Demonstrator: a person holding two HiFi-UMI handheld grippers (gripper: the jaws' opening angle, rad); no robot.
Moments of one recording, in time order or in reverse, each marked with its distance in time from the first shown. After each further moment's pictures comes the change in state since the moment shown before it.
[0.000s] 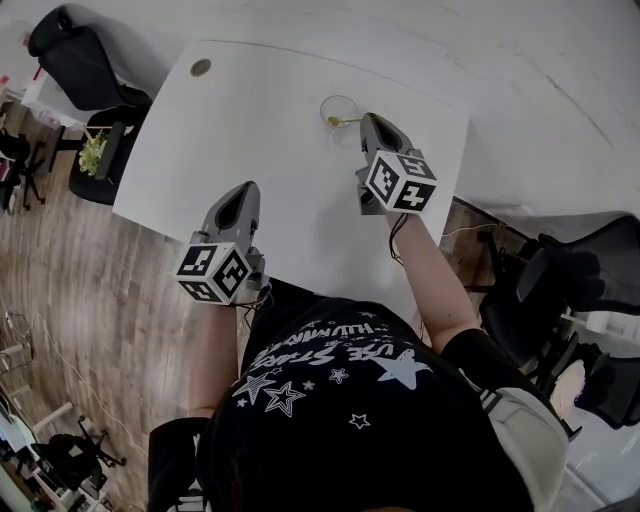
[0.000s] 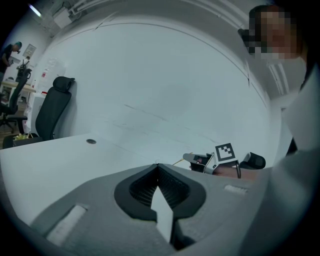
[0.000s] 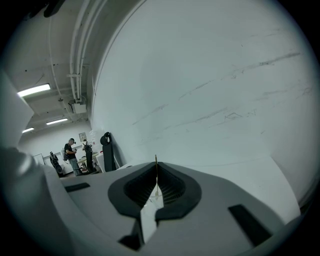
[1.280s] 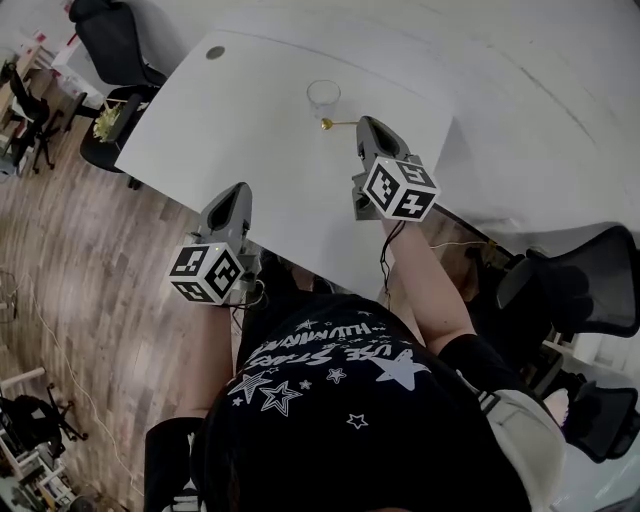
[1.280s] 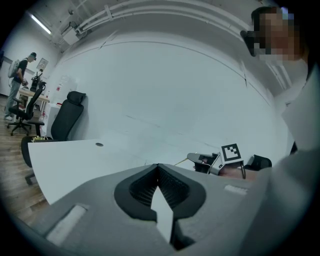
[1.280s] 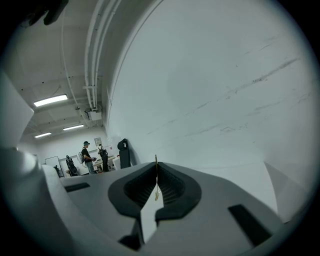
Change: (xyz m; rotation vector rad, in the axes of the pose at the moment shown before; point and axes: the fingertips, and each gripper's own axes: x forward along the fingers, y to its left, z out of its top) left arm -0.079 -0.096 -0.029 0.001 -0.111 0.112; right arm -0.114 0.007 0.017 -0.011 -0.060 0.158
